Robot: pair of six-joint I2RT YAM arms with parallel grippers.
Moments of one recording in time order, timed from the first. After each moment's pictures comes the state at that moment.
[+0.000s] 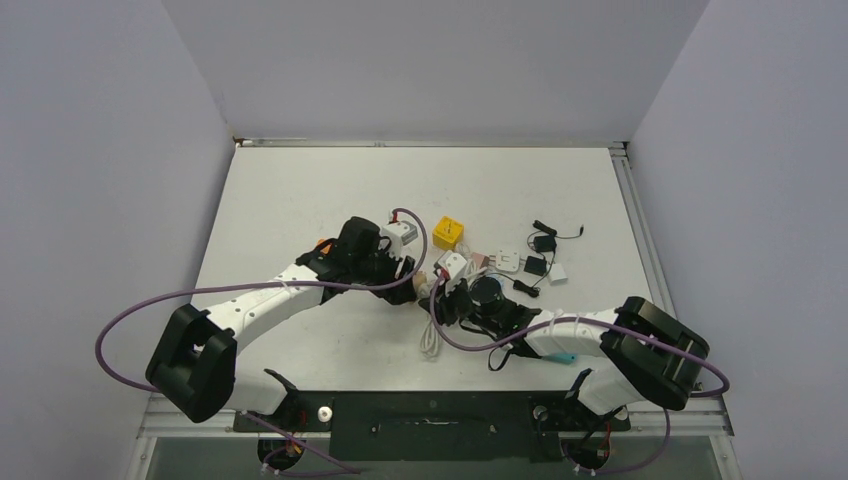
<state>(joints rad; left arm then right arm) -0.63 1.37 0.85 -0.30 0.34 -0.14 0.93 1.42 0.44 0.64 -0.05 0.12</state>
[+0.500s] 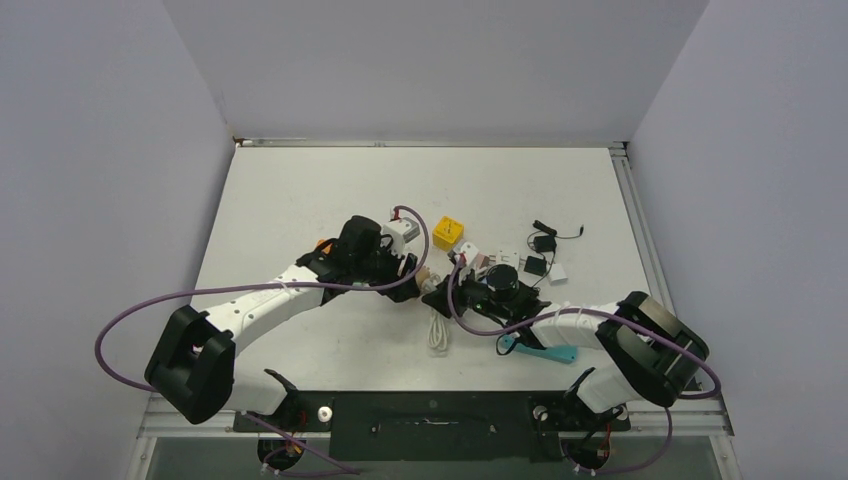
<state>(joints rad) -0.64 1.36 0.85 -0.25 0.33 -0.15 0.76 1.45 0.41 0.76 -0.36 0.23</state>
